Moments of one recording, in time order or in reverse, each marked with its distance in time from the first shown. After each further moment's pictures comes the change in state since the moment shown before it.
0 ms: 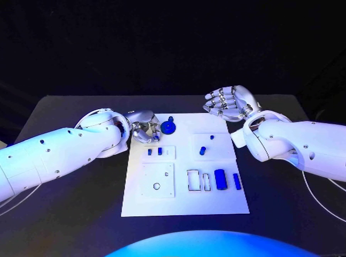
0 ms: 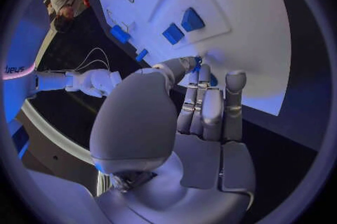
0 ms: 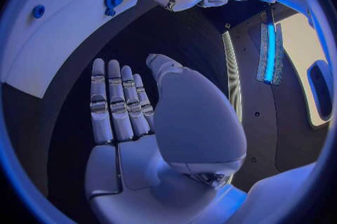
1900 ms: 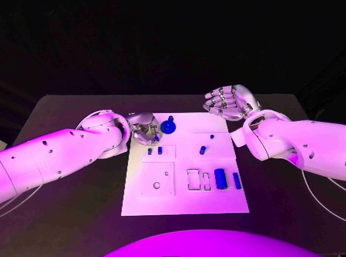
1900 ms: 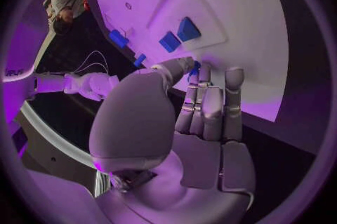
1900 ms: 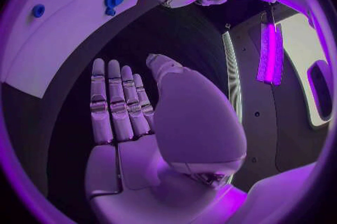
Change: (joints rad) left arm -0.010 0.009 -0.004 -0.017 -0.011 0.015 -0.004; left_hand -0.038 -0.019 -0.001 -0.010 0.000 -0.016 0.012 -0.066 -0.006 -0.002 0.016 -0.087 -0.014 -0.022 0.014 -0.010 -0.064 0.000 -0.033 0.007 -0.032 -0.057; right arm 0.000 0.002 0.000 -0.005 0.000 0.001 0.000; right_hand 0.000 0.000 0.003 0.003 0.000 0.004 0.004 -0.005 -0.001 0.000 0.000 -0.004 0.000 0.000 0.000 0.000 -0.004 0.000 0.000 0.000 0.000 -0.004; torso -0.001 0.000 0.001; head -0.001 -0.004
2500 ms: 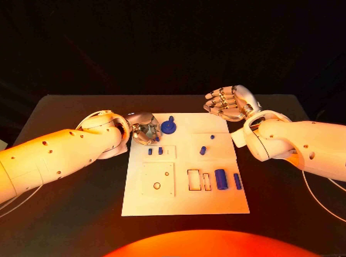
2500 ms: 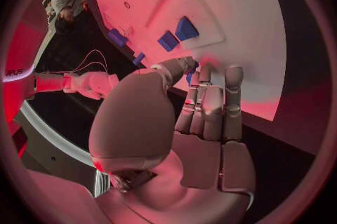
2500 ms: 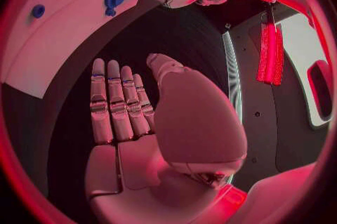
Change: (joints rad) left arm -0.002 -0.005 0.000 0.001 0.006 -0.012 -0.002; left_hand -0.019 -0.018 0.000 0.000 0.000 -0.068 0.000 -0.058 -0.014 -0.013 0.005 -0.024 0.002 -0.022 0.008 -0.007 -0.031 0.000 -0.024 0.002 -0.022 -0.030; right arm -0.001 0.001 0.000 -0.001 0.000 0.000 -0.001; right_hand -0.008 -0.008 0.003 -0.003 -0.004 0.000 0.000 -0.010 -0.005 -0.006 0.006 -0.020 0.000 -0.018 0.009 0.000 -0.013 0.000 -0.006 0.006 0.000 -0.013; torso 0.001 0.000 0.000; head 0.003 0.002
